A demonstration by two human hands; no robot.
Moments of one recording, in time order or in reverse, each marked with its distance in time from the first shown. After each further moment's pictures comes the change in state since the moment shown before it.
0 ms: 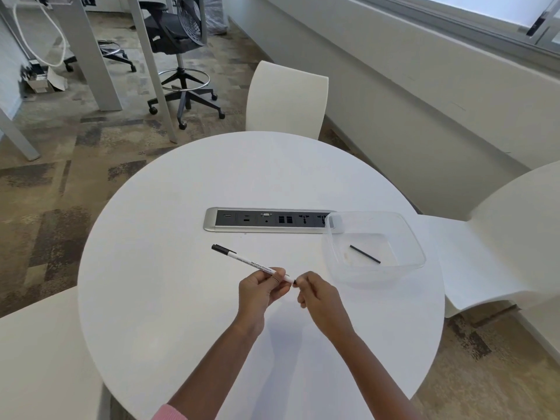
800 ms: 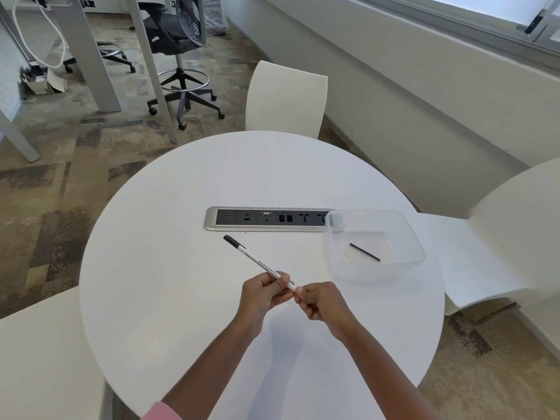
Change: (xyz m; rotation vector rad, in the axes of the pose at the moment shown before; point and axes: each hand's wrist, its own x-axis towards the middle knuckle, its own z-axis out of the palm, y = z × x) left_hand -0.003 -0.002 -0.007 0.109 -0.133 -0.040; right_hand 0.002 -0.001 -0.010 0.342 -0.196 0.274
